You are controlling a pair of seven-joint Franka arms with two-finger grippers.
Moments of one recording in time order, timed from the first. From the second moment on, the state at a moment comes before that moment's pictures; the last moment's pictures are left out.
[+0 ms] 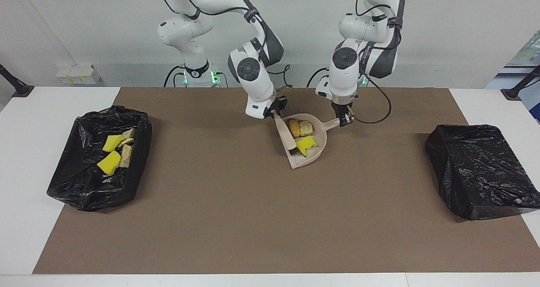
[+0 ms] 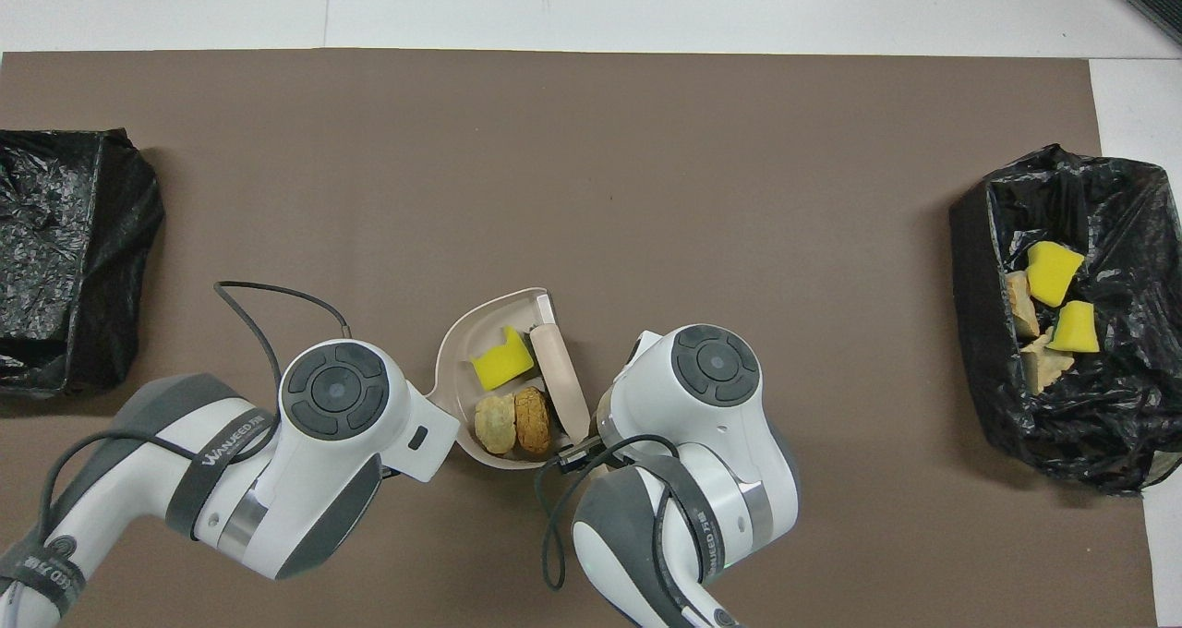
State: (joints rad) left arm -0.51 -0.08 0.01 -2.31 0.16 2.06 0.80; right arm 0.63 0.14 -0.01 -2.11 0.45 2.12 0.03
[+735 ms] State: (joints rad) left arm -0.14 -0.13 0.04 -2.25 0.16 2.07 1.29; right arm 0.56 -0.01 -0.01 -2.10 0.28 1.97 0.28
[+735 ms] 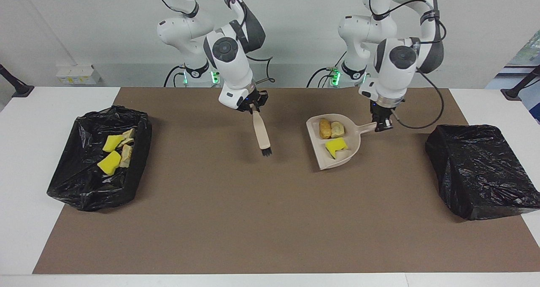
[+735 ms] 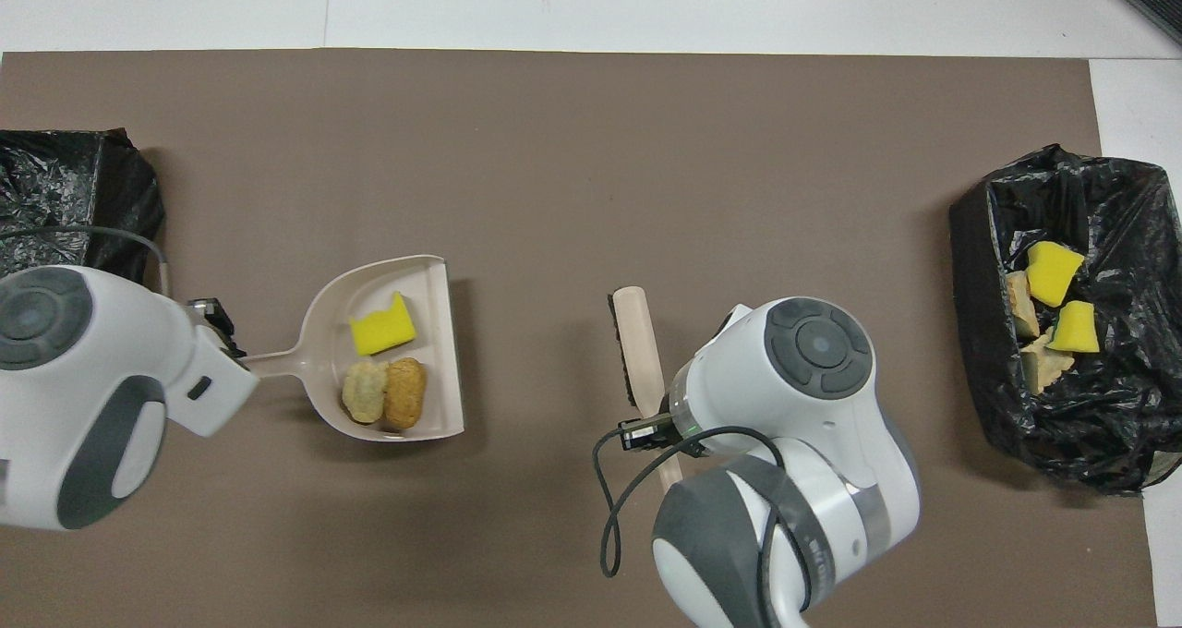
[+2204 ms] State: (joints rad) left arm 0.46 0.34 0.01 -1.38 0.53 2.05 1.74; right arm 0.95 0.04 -0.01 -2.24 0.24 2.15 0.75
